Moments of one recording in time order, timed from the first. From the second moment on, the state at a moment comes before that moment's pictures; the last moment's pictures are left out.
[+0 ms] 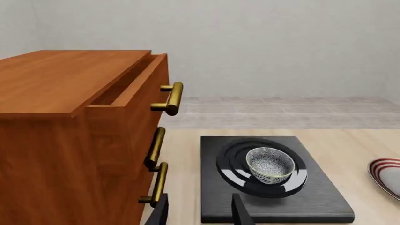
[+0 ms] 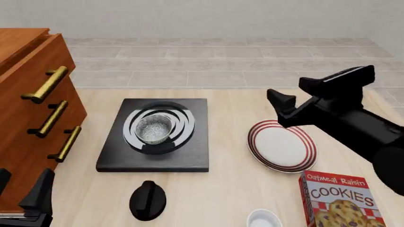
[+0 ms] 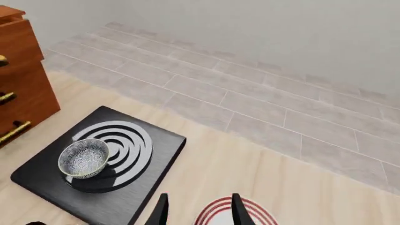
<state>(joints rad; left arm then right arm) 0.00 0.00 0.00 0.00 0.00 0.38 1.04 -0.68 -0.10 -0.10</state>
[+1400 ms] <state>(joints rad) 0.00 0.00 0.00 0.00 0.00 0.66 1.71 -1.40 0.28 -0.06</state>
